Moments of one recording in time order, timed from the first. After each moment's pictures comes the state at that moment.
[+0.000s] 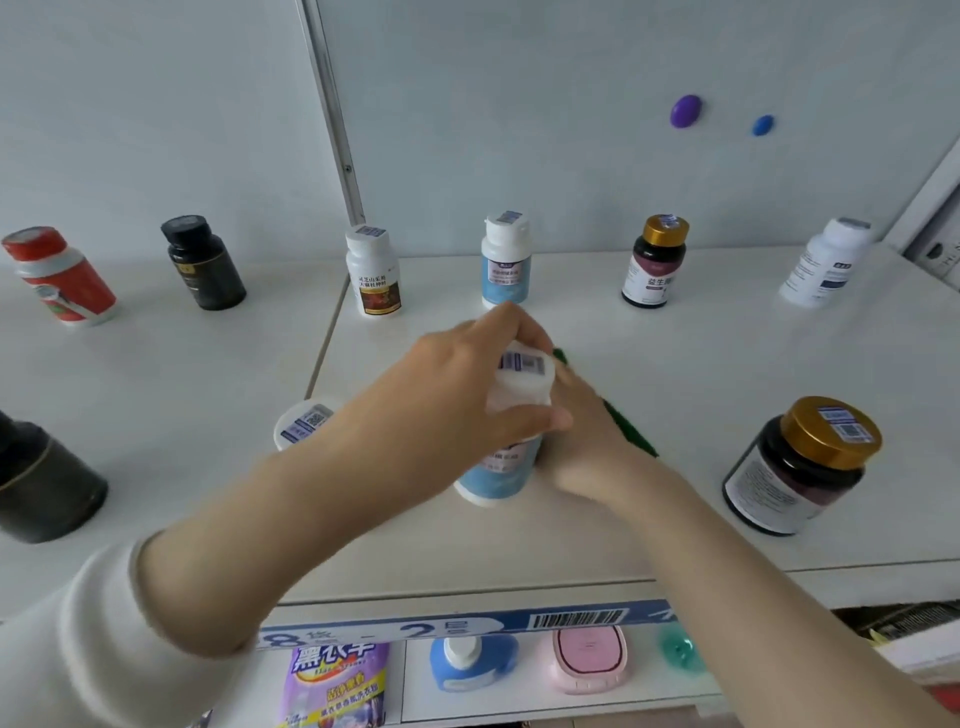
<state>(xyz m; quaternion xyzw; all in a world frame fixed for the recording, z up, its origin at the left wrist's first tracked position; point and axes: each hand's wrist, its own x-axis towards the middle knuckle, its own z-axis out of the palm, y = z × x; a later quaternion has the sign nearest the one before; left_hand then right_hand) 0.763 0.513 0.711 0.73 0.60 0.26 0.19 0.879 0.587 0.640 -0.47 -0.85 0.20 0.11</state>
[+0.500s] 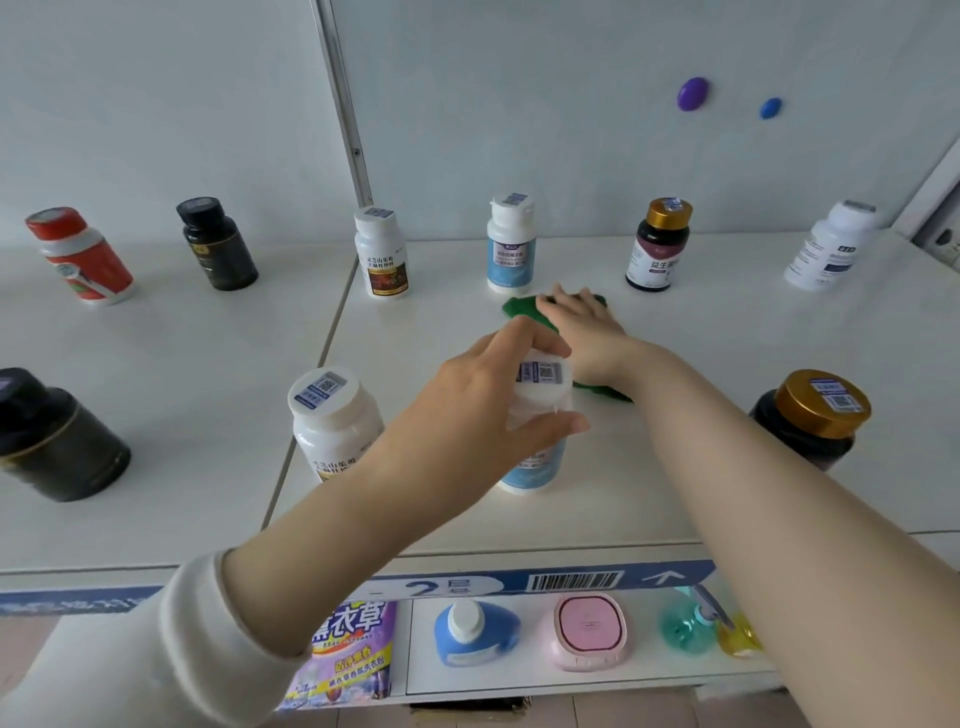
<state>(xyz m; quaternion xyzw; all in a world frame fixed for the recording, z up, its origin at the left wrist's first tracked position) 0.780 0.500 0.685 0.72 0.59 0.31 0.18 0.887 0.652 0.649 -0.52 -0.84 0.16 -0.02</state>
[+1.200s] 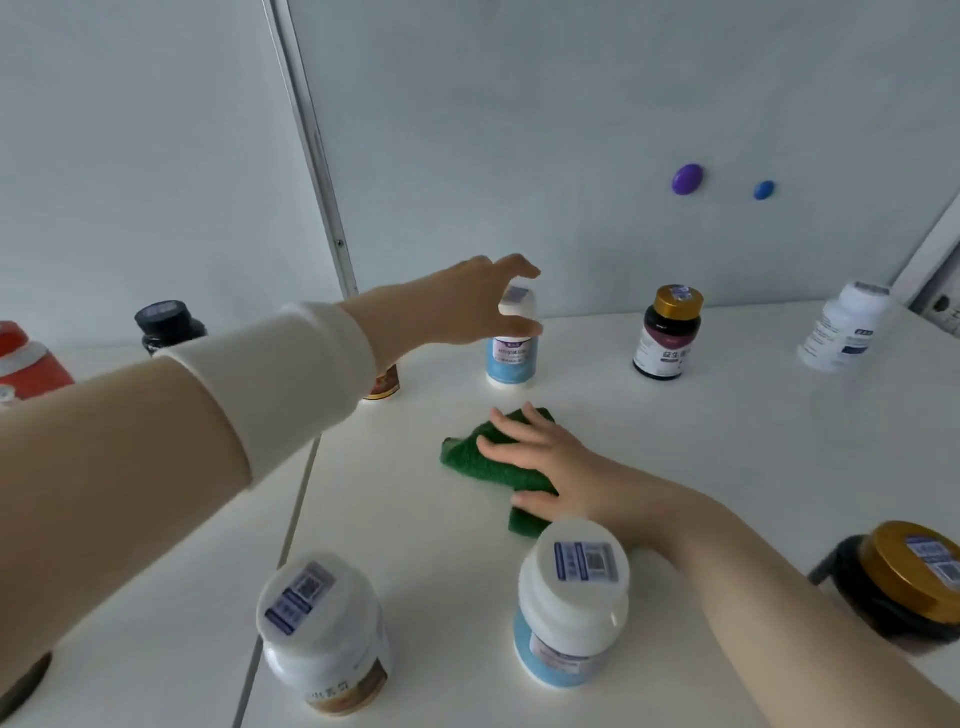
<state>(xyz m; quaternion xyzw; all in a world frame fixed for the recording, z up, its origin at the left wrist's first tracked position) 0.717 0.698 0.731 0.78 0.61 0.09 0.09 0.873 0.643 0.646 -0.35 -0.90 0.26 0.00</state>
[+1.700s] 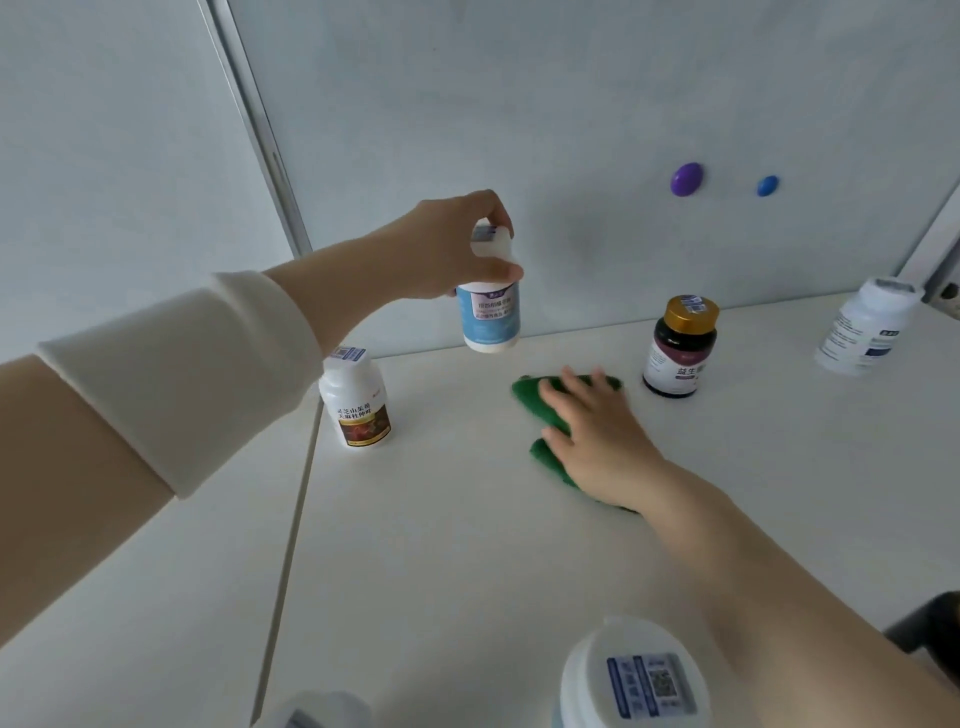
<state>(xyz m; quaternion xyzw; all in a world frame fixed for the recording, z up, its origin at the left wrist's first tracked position) 0.699 0.734 0.768 0.74 0.61 0.23 0.17 0.862 0.702 0.636 -0.56 -0.82 0.13 0.06</state>
